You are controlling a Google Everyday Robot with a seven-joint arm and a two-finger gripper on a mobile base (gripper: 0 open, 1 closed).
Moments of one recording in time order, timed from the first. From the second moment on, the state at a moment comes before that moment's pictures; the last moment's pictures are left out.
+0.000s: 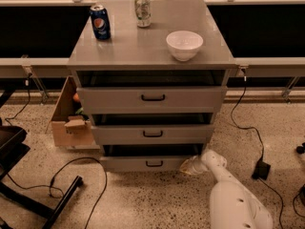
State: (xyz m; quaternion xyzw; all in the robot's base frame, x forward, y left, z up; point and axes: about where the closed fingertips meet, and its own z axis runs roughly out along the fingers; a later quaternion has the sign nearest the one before) arm 0.716 -0.201 0.124 -0.63 0.73 0.07 0.27
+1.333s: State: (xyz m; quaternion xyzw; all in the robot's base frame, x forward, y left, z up) arm 0.716 -0.201 0.124 -0.63 0.73 0.07 0.27
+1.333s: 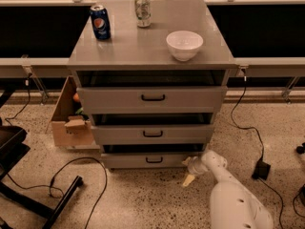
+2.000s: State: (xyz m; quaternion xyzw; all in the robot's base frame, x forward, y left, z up) arm 0.714 -0.193 0.119 -0.63 0.72 0.07 0.26
